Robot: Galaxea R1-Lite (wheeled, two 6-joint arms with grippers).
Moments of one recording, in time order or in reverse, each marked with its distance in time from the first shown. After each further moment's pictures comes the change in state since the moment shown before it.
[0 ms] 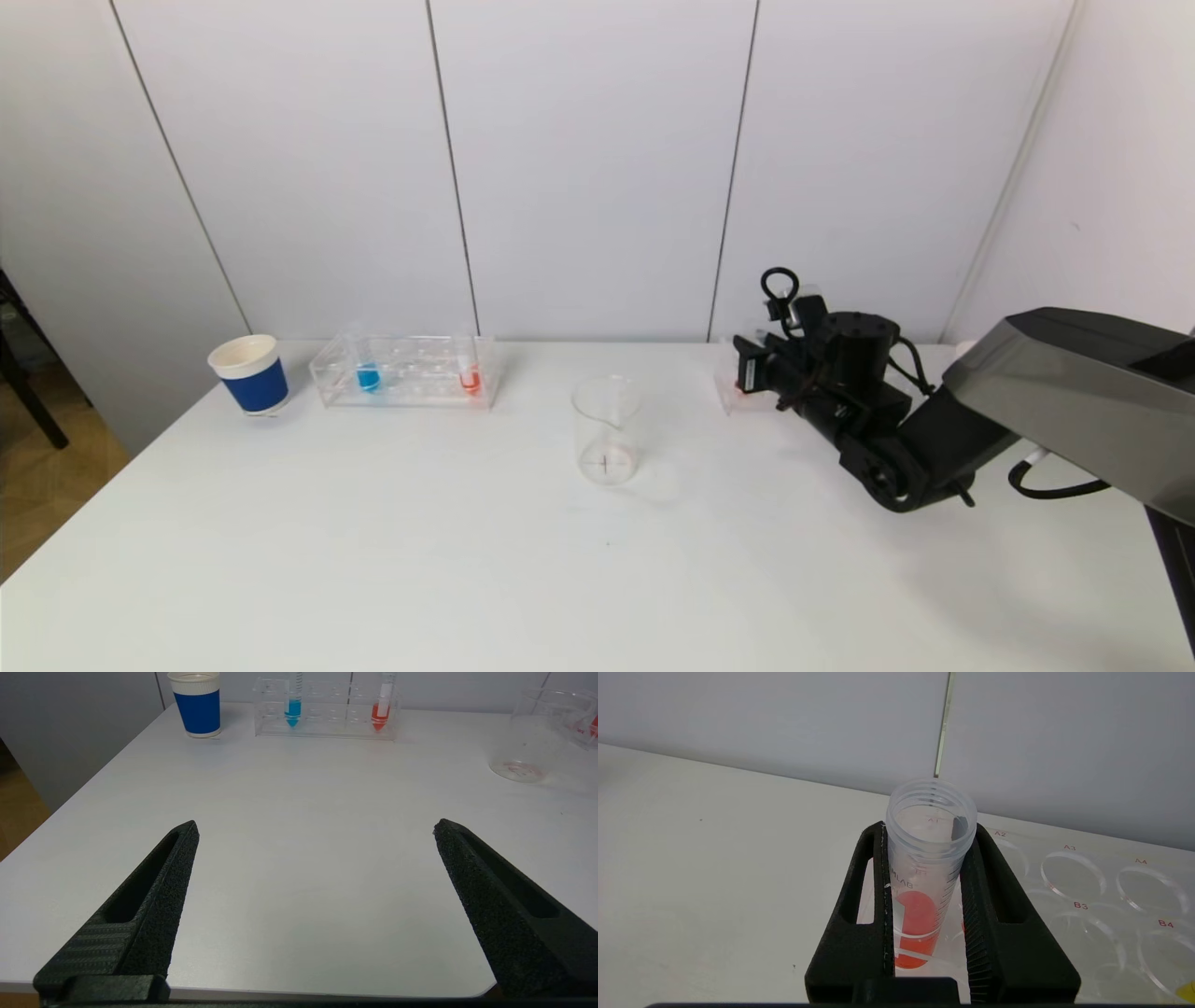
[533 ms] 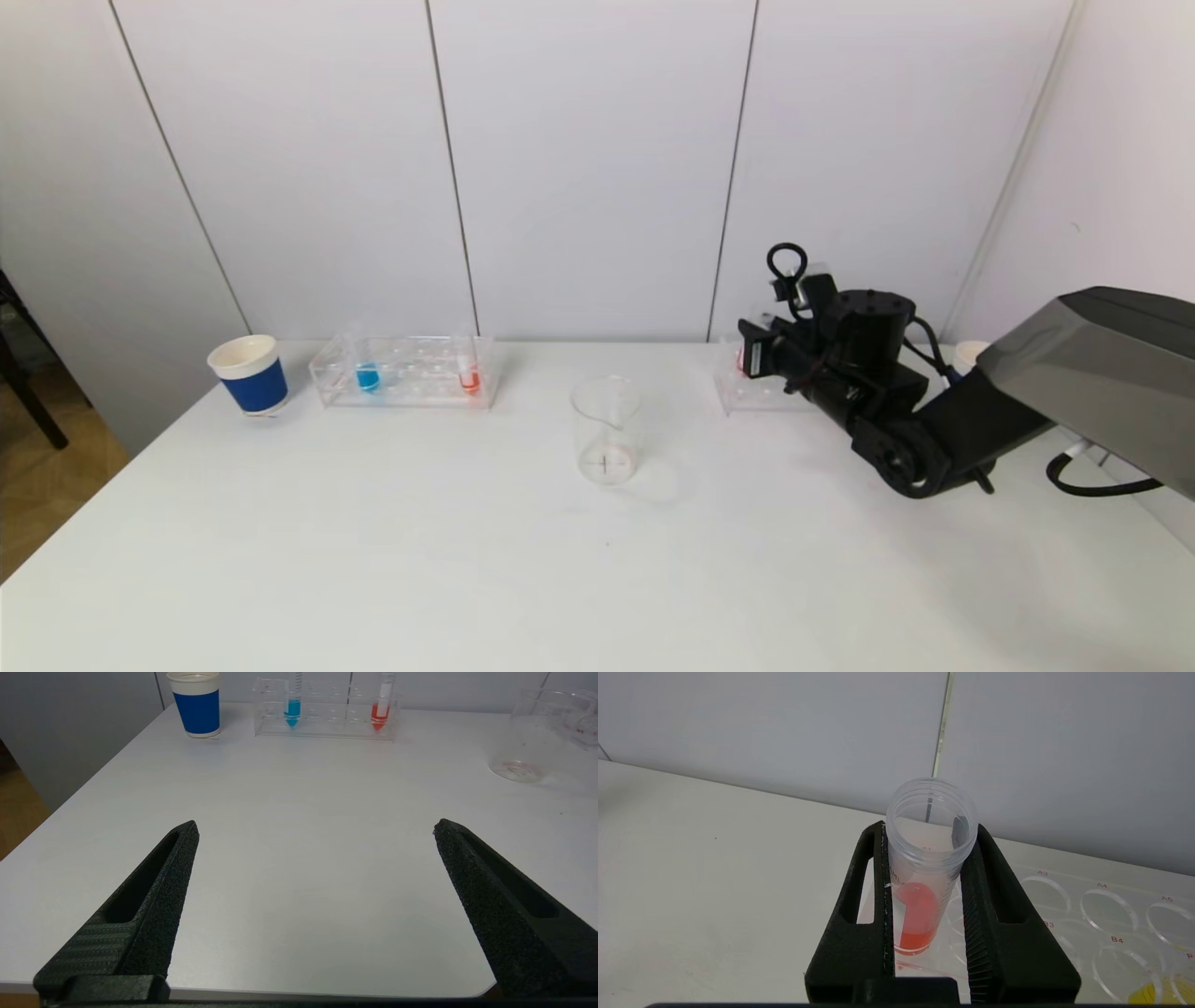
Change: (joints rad) left arm 0.000 0.000 0.000 0.000 0.000 0.000; right arm 0.011 -0.081 0.001 0.072 -0.004 -0.013
